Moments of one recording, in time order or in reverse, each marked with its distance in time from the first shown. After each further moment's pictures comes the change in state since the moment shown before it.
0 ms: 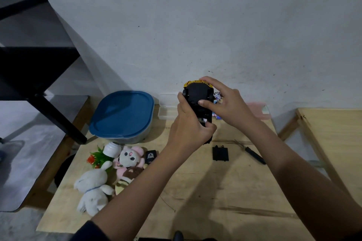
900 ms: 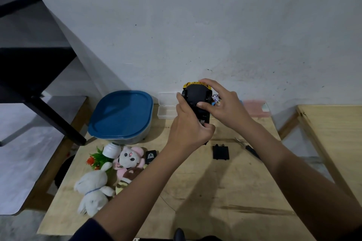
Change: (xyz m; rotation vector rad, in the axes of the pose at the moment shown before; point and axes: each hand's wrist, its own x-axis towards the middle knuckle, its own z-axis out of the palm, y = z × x) left_hand 0.006 -0.007 0.002 0.047 -0.038 -0.007; right_hand 0.002 0.011 0.013 -0.012 0.006 0.066
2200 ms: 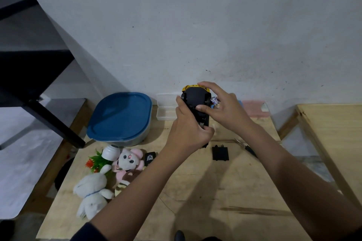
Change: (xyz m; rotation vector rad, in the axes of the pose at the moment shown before) left_hand 0.001 0.003 0.003 -0.061 -0.030 -0.009; right_hand -0.005 -0.001 -0.005 -0.010 -0.021 0.035
